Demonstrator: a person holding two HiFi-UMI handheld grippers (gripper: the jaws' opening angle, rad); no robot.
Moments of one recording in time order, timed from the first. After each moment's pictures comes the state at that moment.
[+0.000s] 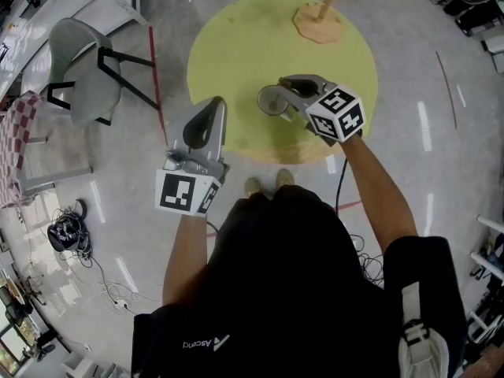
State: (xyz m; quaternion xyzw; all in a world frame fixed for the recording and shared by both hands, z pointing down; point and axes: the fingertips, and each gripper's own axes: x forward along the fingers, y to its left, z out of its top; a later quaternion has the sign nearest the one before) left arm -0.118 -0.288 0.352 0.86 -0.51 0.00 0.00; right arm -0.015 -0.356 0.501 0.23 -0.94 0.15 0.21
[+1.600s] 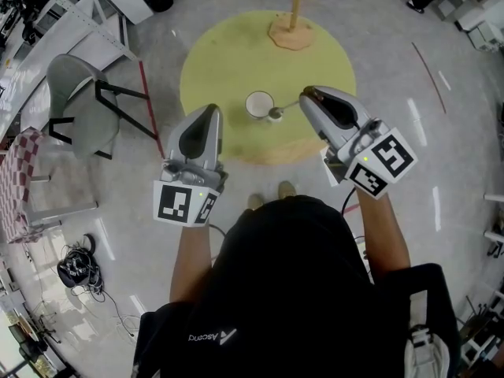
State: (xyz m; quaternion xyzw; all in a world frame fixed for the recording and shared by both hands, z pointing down) left arm -0.098 -0.240 0.291 0.88 -0.46 -0.06 -0.04; right arm 0.052 -0.246 0.292 0.36 -0.93 0.09 -0.02
